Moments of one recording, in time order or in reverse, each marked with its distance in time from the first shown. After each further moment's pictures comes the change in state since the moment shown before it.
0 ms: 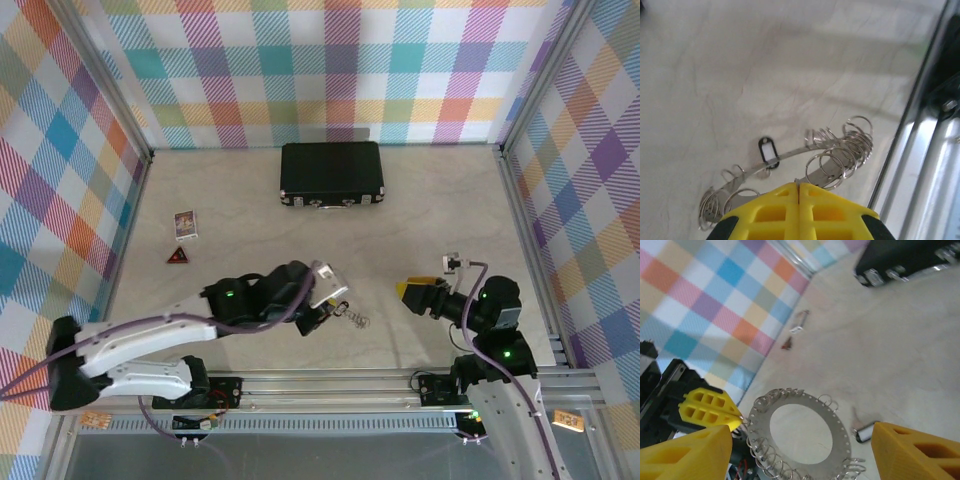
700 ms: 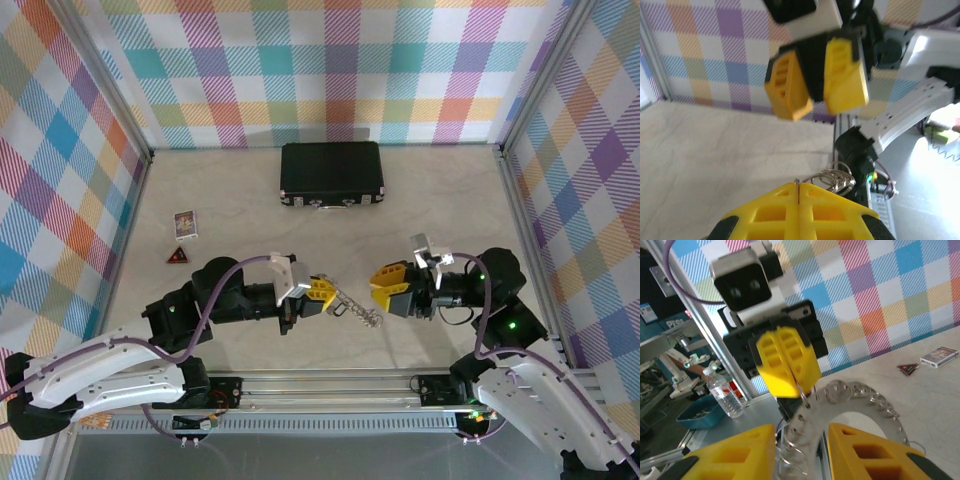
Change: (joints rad) left arm 0.039 -0.283 -0.069 0.369 0.320 0.054; right arm 0.424 0.297 0.314 0.245 -0.135 -0.250
